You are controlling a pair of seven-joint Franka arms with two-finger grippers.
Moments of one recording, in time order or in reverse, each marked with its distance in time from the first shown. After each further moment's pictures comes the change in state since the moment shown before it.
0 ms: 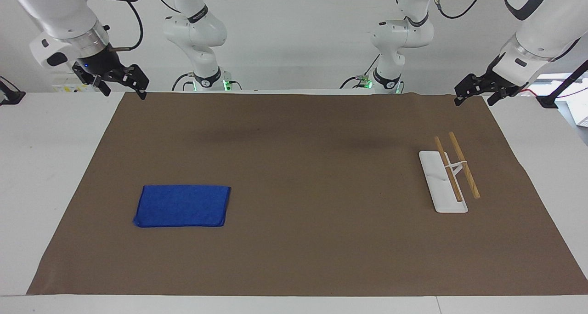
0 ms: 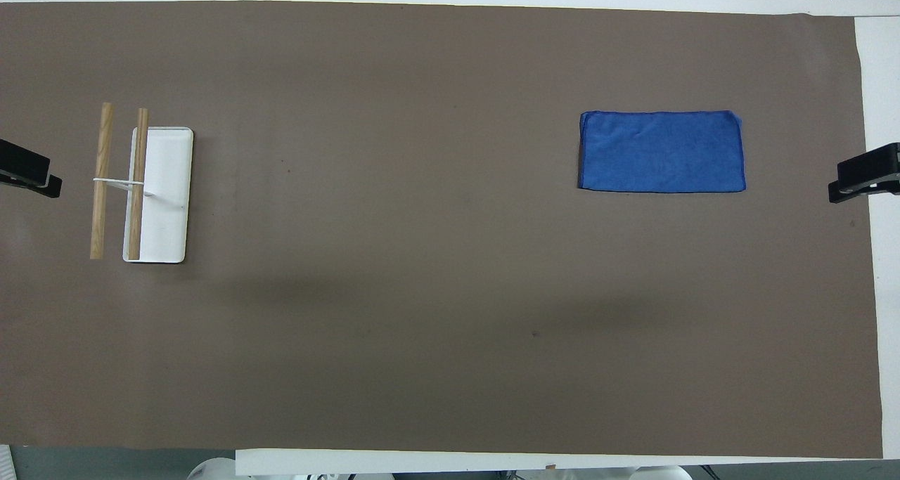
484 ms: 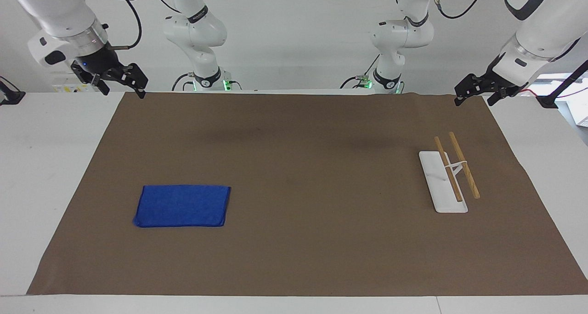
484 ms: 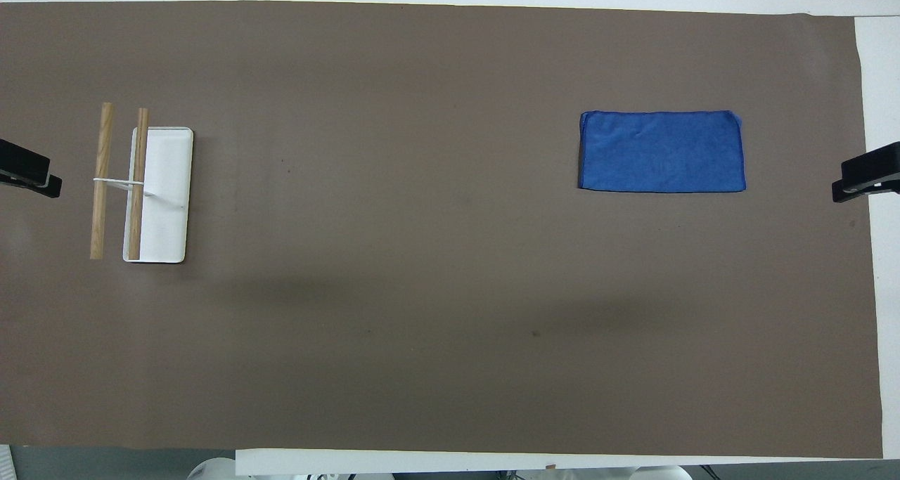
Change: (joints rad) left arm 0.000 0.000 0.000 0.000 0.000 0.000 0.000; right arm -0.011 0.002 -0.001 0.026 -0.001 -0.062 0.000
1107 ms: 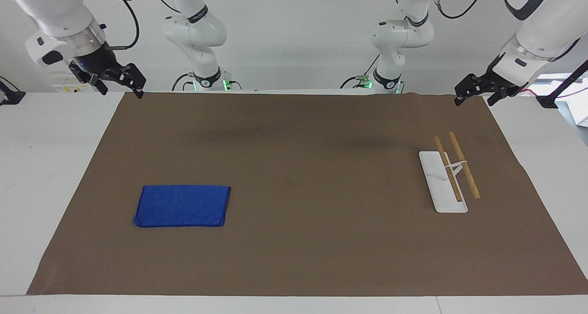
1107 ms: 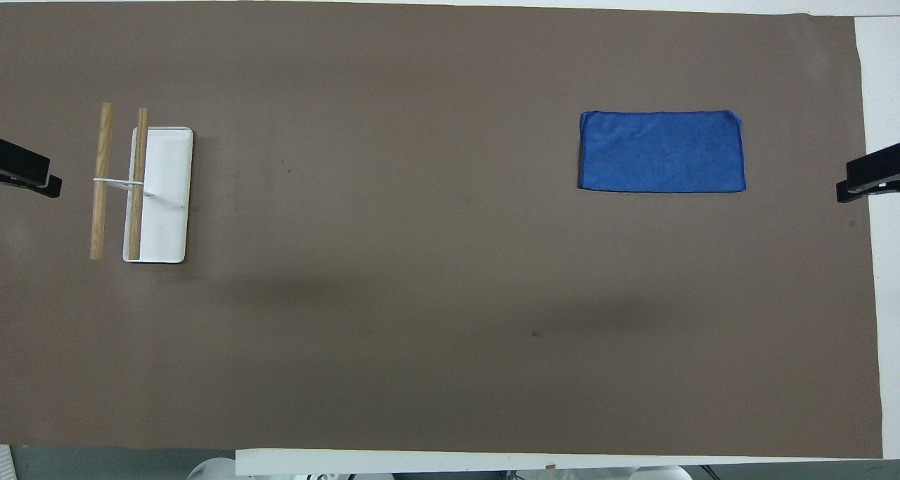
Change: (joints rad) left arm 0.000 0.000 0.000 0.000 0.000 0.000 0.000; right arm -0.002 0.000 -0.008 0.000 -0.001 0.000 0.000
